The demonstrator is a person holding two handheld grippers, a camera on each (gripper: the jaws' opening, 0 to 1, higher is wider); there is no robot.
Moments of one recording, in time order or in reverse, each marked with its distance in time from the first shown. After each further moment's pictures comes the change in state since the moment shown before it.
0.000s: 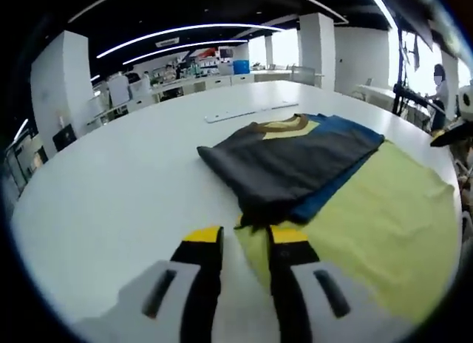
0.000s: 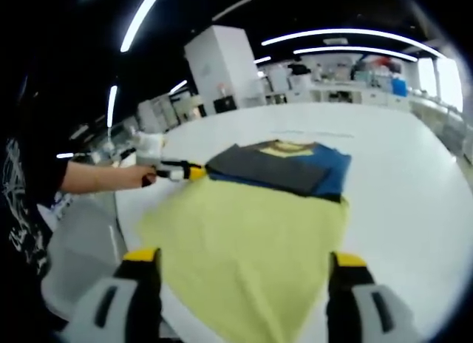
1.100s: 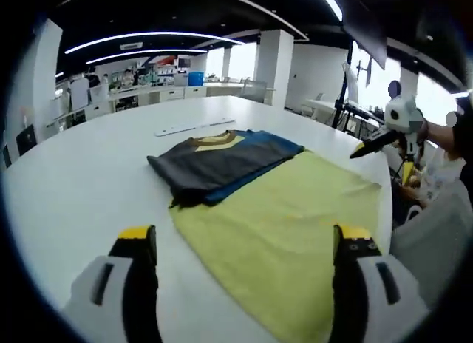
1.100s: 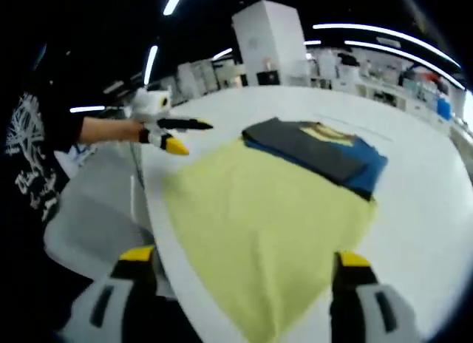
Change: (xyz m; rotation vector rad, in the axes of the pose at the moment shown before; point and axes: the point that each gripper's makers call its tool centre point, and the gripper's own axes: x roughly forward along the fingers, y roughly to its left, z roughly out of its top) left arm -0.095 -0.086 0.001 0.013 -0.056 -0.338; right arm -0.007 0.016 -0.033 -0.220 0.182 0.163
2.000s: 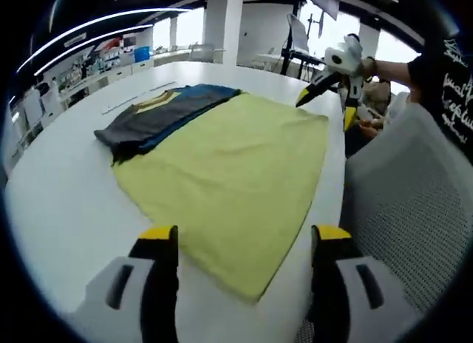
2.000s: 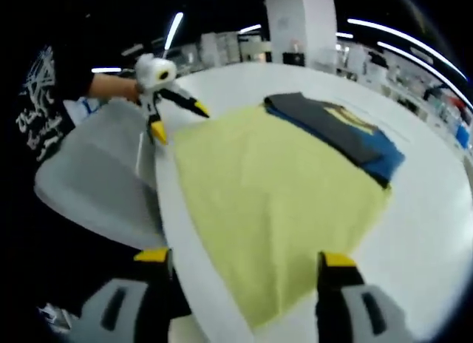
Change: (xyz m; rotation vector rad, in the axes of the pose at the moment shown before) left arm -0.031 -0.067 -0.070 0.193 0.248 -0.237; right arm 0.003 0.008 -0.043 -0.158 0.147 0.032
